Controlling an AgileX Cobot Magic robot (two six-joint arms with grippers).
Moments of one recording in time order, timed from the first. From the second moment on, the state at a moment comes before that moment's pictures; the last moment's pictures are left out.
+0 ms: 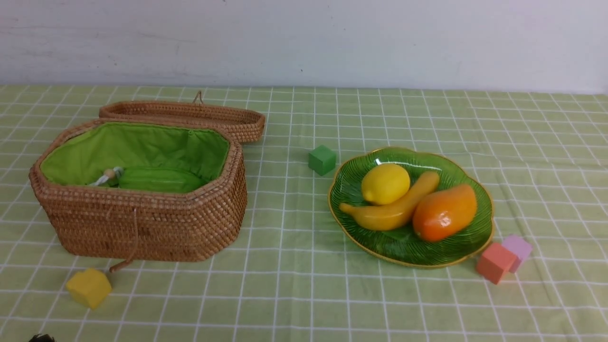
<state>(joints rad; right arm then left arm) 0.22 0.30 -0.56 -0.10 0.92 0.27 -0.73 -0.01 -0.22 -0.08 0.22 -0.20</state>
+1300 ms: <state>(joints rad) 0.01 -0.01 0.02 0.01 0.38 0.13 -0.73 -0.01 -0.22 -0.08 0.22 -0.20</state>
